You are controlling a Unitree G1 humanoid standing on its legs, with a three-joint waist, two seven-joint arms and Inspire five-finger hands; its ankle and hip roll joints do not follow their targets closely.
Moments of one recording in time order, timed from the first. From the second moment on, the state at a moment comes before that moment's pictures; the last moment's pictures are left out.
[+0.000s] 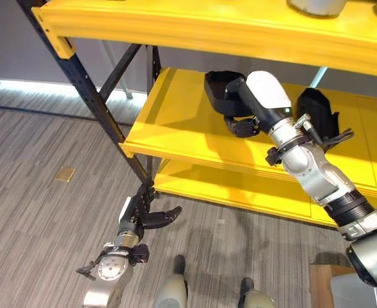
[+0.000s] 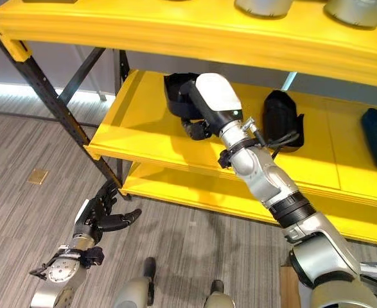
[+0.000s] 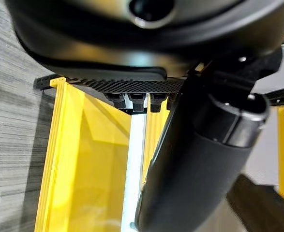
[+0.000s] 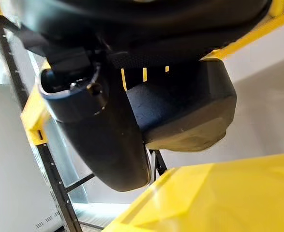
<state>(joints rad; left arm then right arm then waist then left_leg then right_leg) 0.13 0.44 -0.18 0.06 -0.43 -0.13 0.12 -0.90 -0.67 0.57 0.32 -0.35 -0.10 -0.19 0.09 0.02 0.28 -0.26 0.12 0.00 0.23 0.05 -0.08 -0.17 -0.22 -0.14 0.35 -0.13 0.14</state>
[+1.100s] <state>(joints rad) 0.02 0.50 -0.24 0.06 -0.50 -0.16 0.12 -1.26 -0.67 0.66 0.95 -0.19 -0.02 -0.24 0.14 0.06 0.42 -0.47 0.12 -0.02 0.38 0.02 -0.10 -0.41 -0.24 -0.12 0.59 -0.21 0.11</state>
